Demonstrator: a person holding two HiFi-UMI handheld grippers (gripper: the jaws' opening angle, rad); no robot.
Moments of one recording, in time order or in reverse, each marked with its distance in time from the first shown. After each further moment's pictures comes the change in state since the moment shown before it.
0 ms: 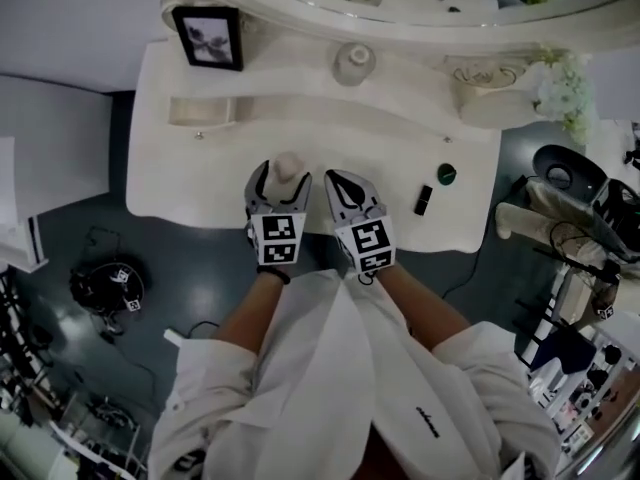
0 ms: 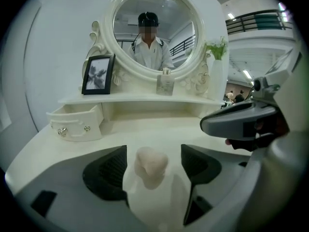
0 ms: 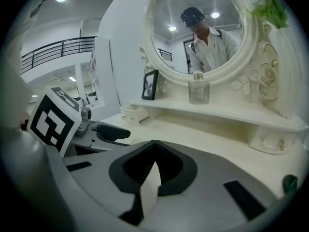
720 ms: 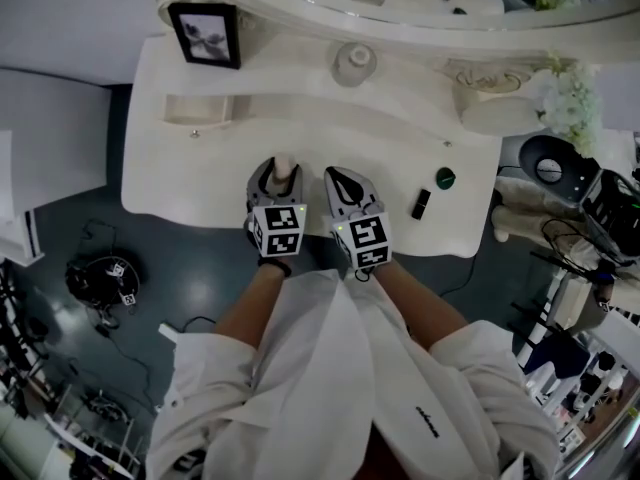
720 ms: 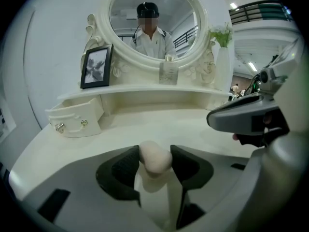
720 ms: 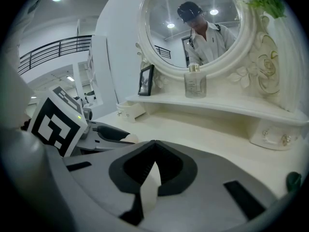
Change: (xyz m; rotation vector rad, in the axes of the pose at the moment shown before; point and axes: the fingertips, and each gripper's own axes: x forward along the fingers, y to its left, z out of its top) left arm 0.023 0.005 -0.016 0.016 0.078 0.064; right arm 0.011 -0.015 -0.013 0.018 0.030 -0.006
